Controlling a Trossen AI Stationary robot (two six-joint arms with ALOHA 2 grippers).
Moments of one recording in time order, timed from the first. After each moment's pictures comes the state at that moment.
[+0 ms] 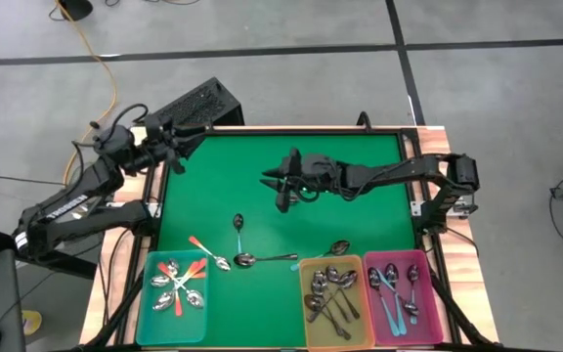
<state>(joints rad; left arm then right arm) 0.61 0.62 0.74 0.00 0.19 -0.40 -0.11 1.70 1.14 0.34 0.09 0.13</state>
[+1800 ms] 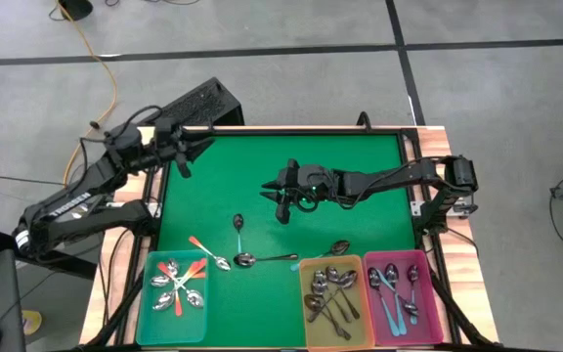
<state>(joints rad) 0.63 0.65 0.74 -0.08 0.24 -0.27 -0.05 1.72 1.14 0.27 0.10 0.15</state>
